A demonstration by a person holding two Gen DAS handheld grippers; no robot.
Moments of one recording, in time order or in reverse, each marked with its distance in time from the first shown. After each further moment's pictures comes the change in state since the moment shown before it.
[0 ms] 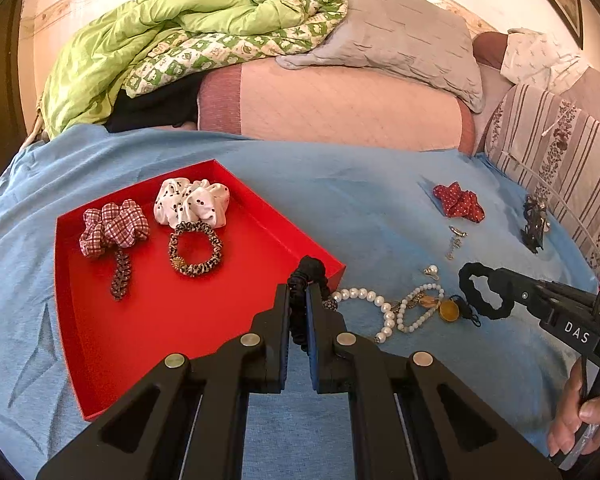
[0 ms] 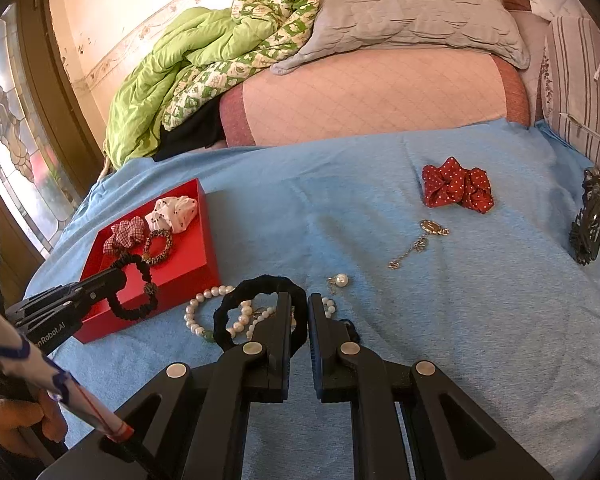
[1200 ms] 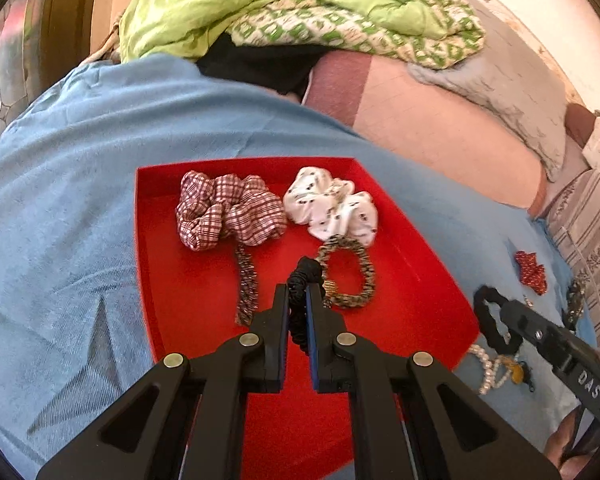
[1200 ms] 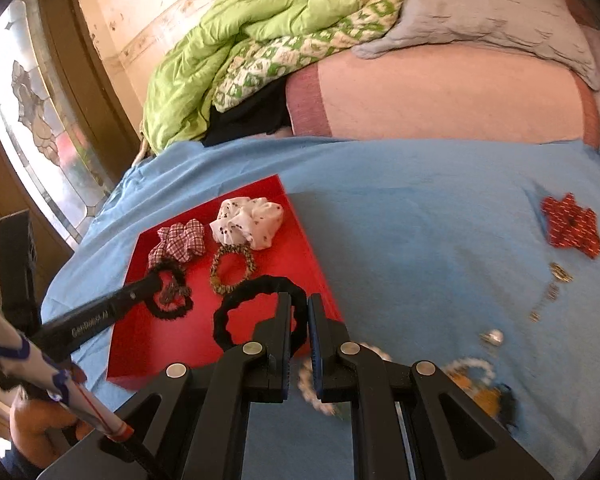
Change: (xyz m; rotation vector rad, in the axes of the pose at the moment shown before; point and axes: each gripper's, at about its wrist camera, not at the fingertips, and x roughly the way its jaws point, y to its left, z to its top) left arm 0.037 0.136 0.015 -0.303 0.067 0.094; right arm 0.086 0.111 0.043 -0.057 0.069 0.116
